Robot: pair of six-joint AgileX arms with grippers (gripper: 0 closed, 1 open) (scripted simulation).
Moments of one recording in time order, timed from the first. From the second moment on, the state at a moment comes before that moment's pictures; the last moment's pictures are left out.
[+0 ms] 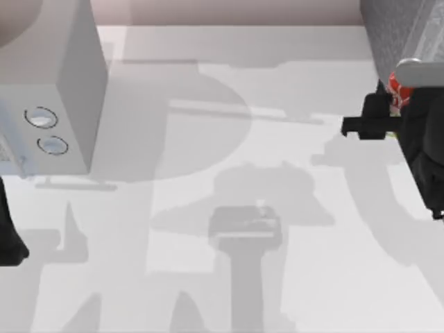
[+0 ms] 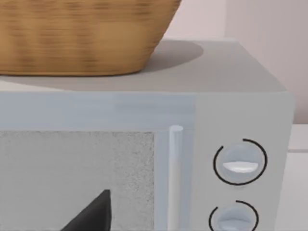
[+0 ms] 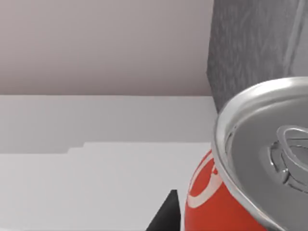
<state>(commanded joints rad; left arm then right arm) 0.00 0.00 0.00 0.00 0.00 0.00 0.42 1.60 0.56 0.81 0.43 0.10</state>
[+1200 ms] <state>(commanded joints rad) 0.00 0.00 0.00 0.00 0.00 0.00 0.26 0.89 0.36 0.43 0.27 0.06</state>
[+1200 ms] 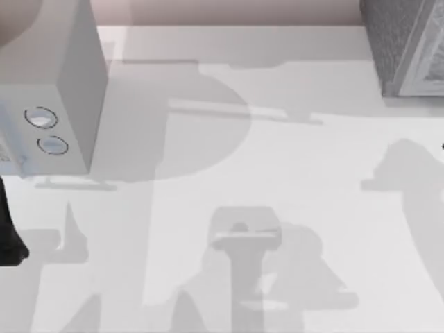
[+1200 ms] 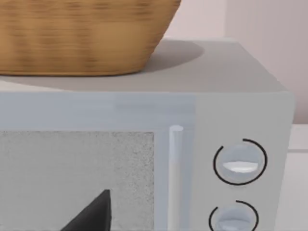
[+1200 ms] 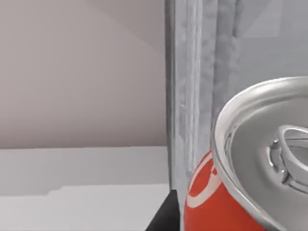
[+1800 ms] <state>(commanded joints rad) 0.00 0.00 0.00 0.00 0.00 0.00 0.04 0.12 0.05 0.06 0.04 0.01</state>
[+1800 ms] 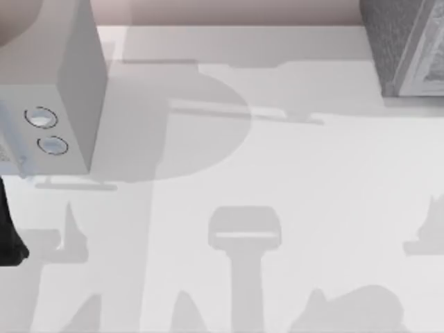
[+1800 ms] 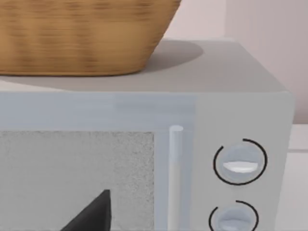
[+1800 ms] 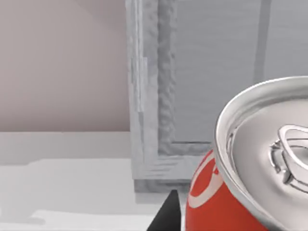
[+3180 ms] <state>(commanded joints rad) 0.00 0.00 0.00 0.00 0.00 0.00 0.09 0.65 0.82 -0.20 0.10 0.00</state>
